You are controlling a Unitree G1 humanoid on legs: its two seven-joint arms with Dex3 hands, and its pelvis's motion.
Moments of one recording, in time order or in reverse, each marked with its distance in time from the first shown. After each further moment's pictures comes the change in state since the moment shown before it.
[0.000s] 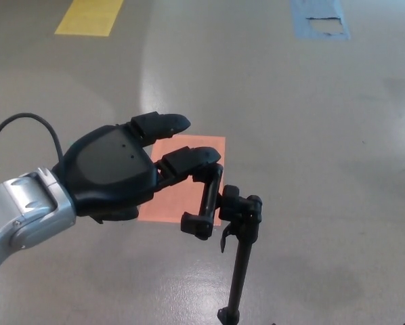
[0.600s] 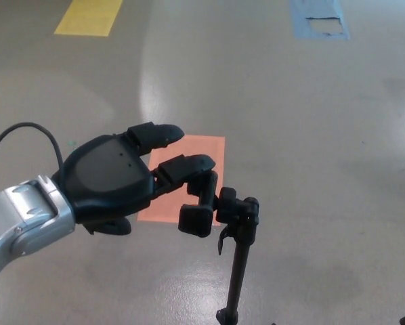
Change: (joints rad) left_arm 0.022 -0.002 -0.018 0.033 0.016 0.007 -0.004; right_arm -0.021 0.000 0.008 0.002 -0.006 0.005 0.006
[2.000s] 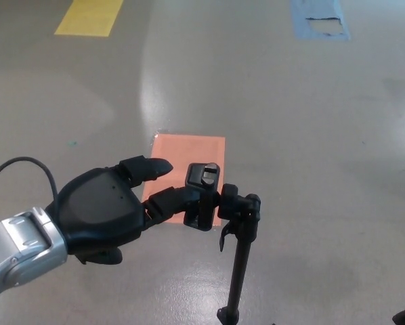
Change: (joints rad) left_arm 0.095 0.019 -0.013 -0.008 0.038 0.006 0.036; right_arm -0.032 0.001 0.026 0.006 -0.015 0.005 0.029
